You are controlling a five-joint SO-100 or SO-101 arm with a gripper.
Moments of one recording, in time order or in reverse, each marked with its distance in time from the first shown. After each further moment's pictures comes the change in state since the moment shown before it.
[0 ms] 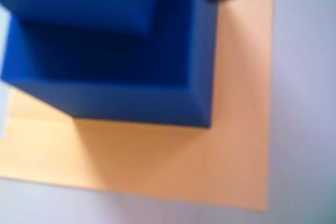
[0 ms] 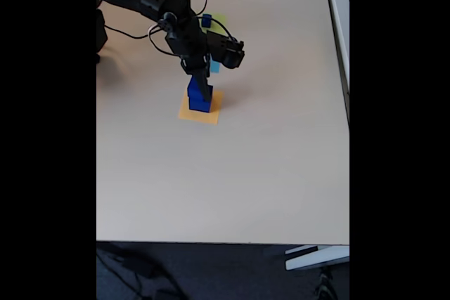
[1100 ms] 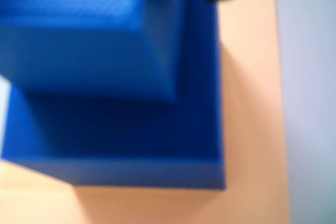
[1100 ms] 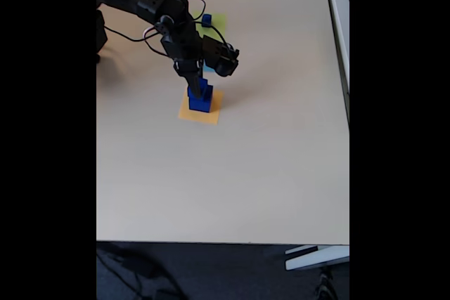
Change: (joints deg) arm 1.5 0.0 -0.5 4.8 4.0
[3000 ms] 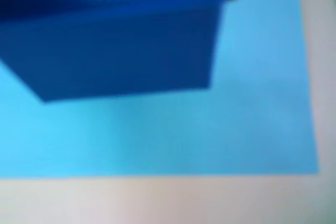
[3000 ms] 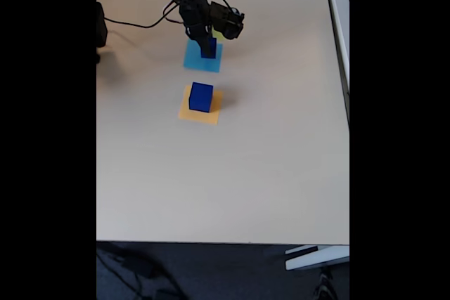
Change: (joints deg) arm -23.9 2.1 14.9 -15.0 25.2
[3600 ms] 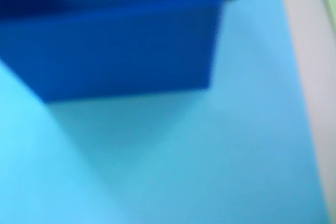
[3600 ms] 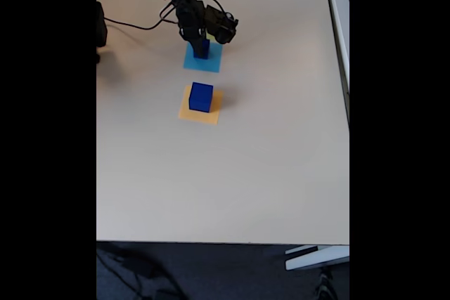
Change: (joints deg) arm -1.8 0.0 5.3 -2.5 6.0
